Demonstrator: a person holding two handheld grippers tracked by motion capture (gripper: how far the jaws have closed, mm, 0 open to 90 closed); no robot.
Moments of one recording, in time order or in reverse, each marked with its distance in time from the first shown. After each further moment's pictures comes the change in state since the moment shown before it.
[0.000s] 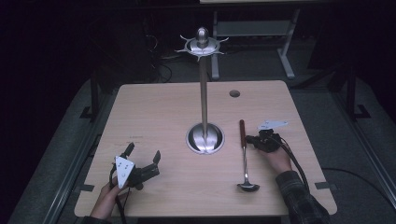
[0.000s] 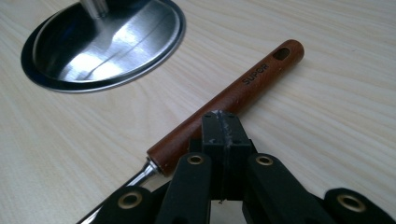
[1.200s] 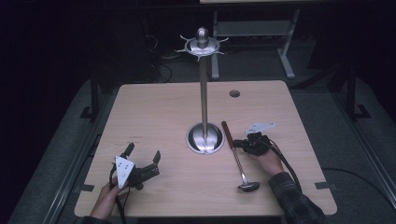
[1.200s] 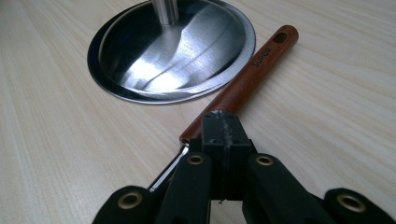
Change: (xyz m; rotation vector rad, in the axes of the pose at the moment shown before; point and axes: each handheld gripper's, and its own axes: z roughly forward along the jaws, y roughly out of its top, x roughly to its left) left arm 0.000 0.000 0.000 0.000 0.000 0.000; right arm 0.033 0.012 0.012 0.019 0.097 -0.080
